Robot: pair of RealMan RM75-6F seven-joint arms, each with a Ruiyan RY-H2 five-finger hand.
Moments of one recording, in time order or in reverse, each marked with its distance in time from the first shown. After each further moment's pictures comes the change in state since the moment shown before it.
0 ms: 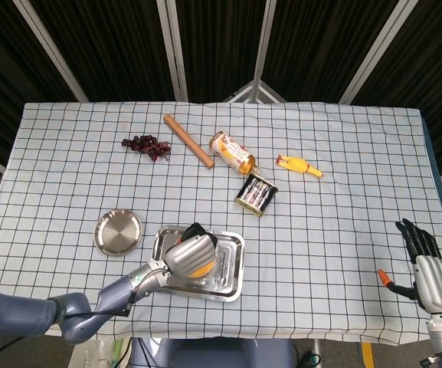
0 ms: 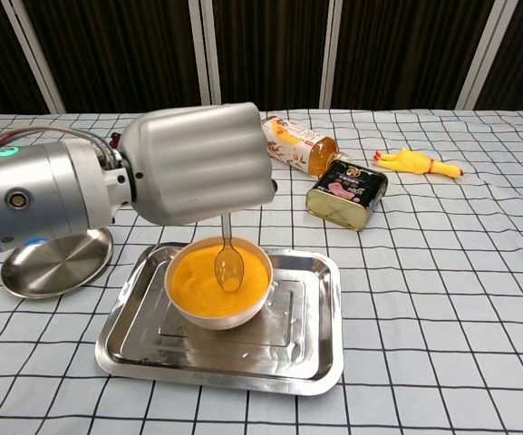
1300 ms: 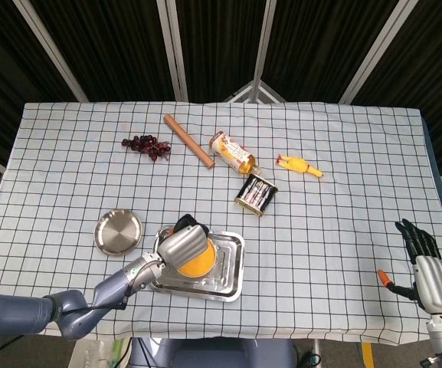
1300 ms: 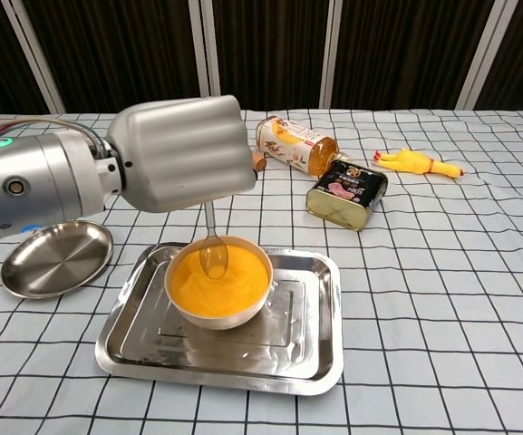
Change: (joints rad) left arm 0.022 0.012 -0.023 0.019 -0.028 0.001 -0.007; right arm -0.001 0.000 -0.002 -0.001 -0.003 0.000 0.001
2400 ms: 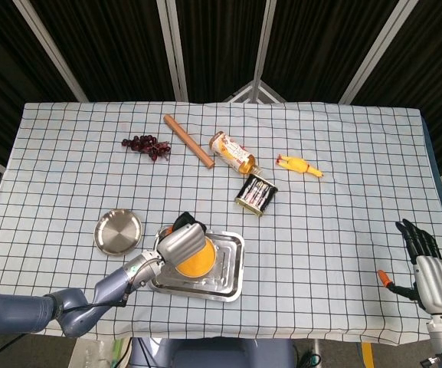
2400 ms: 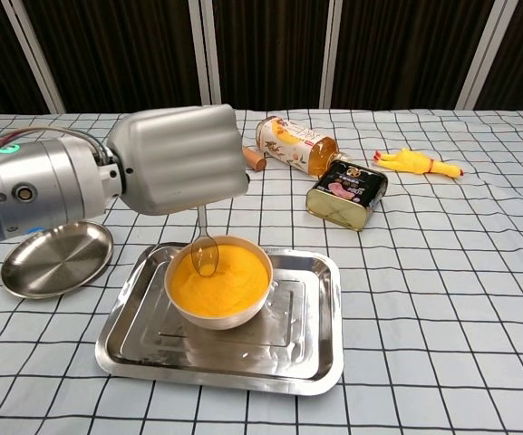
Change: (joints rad) left arm 0.008 -0.007 -0.007 0.038 -0.016 -0.023 0.041; right arm -0.001 0.001 0.000 0.000 0.001 0.001 0.004
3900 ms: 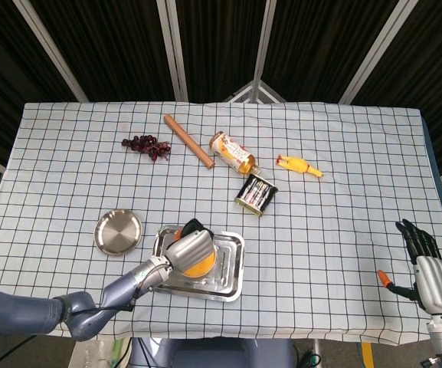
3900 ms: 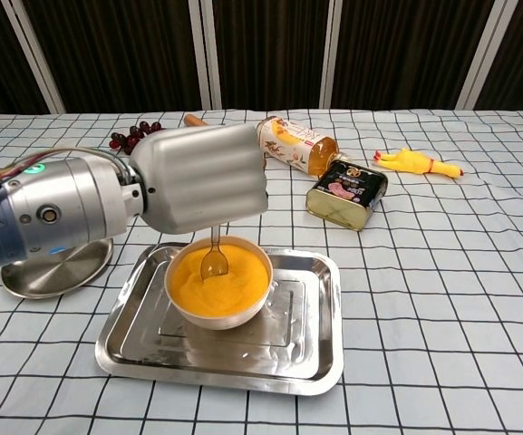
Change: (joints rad) left arm -0.011 -0.049 -0.006 0.001 -0.014 -0.022 0.045; right arm -0.001 0.002 -0.001 -0.002 -0.002 0.000 0.009
